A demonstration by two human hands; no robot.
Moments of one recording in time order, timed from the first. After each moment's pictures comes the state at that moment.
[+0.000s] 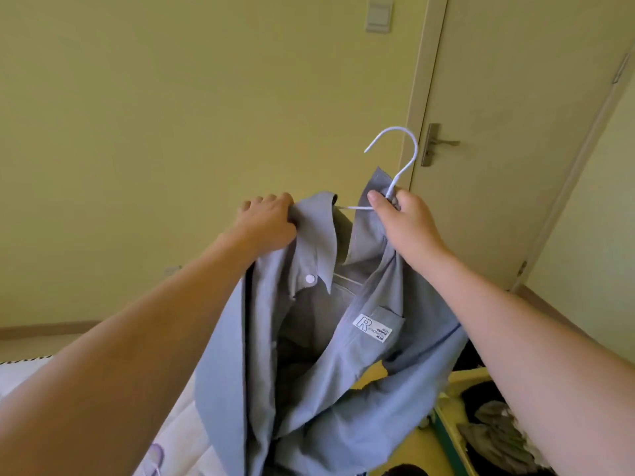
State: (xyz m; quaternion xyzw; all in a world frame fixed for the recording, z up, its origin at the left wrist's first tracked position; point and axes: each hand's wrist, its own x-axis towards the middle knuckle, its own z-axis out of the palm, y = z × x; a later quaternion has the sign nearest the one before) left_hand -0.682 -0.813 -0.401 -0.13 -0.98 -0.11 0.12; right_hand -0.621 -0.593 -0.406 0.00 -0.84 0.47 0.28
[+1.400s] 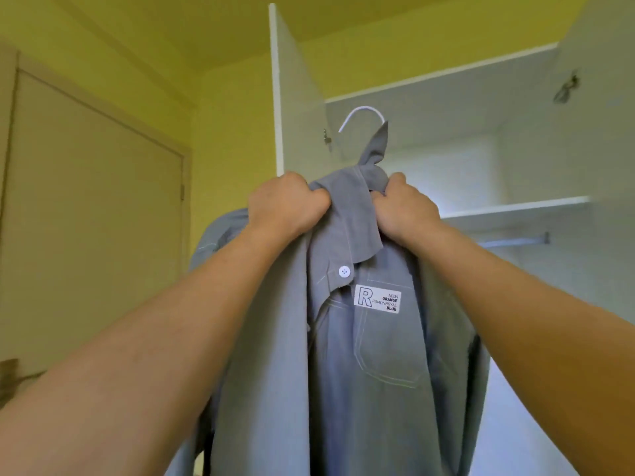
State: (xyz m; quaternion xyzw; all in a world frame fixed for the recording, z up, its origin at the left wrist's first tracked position) left_hand -0.290 -0.470 -0.033 -0.56 -0.63 -0.44 0.32; right_hand -0.124 -0.423 -0.046 -0.47 -0.69 -0.09 0.53
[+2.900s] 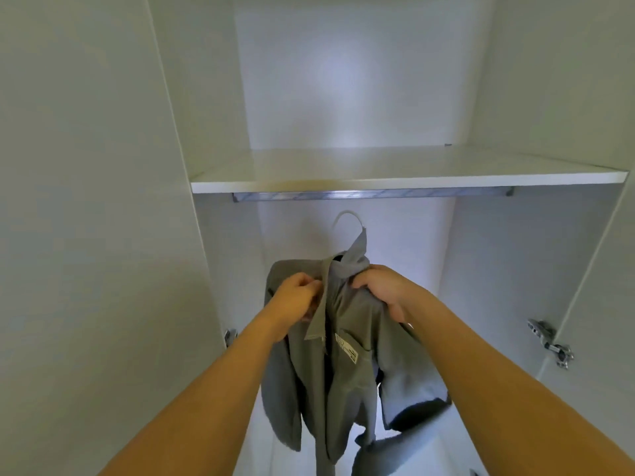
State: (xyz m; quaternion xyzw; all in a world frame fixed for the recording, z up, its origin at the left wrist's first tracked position) left_hand -0.170 0.002 -0.092 -0.58 -0.57 -0.38 -0.43; right_hand 0.010 0.008 -0.064 -0.59 -0.52 0.51 0.35
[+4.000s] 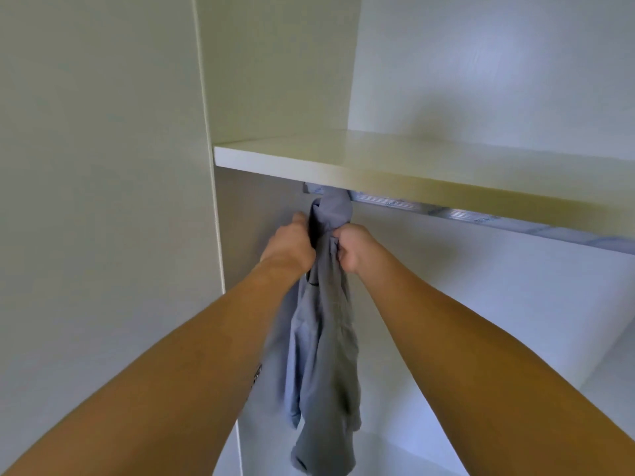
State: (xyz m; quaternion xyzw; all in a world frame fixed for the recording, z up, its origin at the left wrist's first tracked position) left_hand -0.274 0.209 -0.077 -0.54 -0.78 -0.31 -0.07; right_hand -0.184 0.311 -0.086 -0.49 -0.46 0.62 0.40
